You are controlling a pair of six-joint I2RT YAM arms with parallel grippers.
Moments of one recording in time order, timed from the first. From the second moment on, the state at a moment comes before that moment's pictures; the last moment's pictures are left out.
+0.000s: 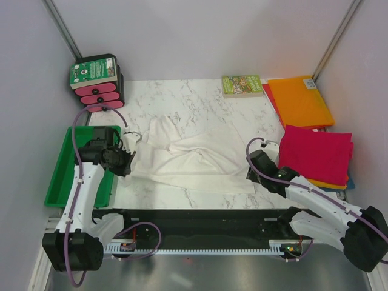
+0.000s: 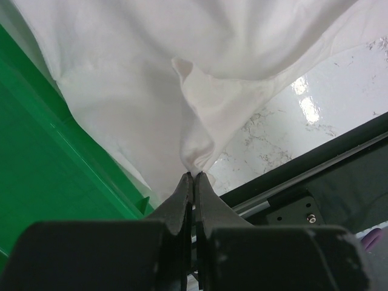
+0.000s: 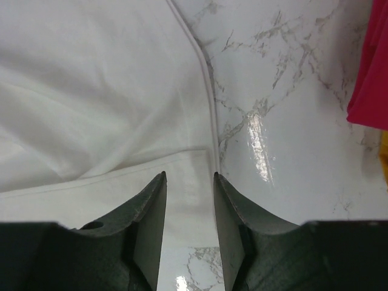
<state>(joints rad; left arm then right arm) 0.03 1.00 0.93 -1.09 0.25 0.50 0.66 0.98 0.54 -0.52 0.44 0.79</state>
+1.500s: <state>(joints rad) 0.03 1.02 0.89 -1.05 0.25 0.50 0.68 1.13 0.45 -0.35 0.43 0.84</state>
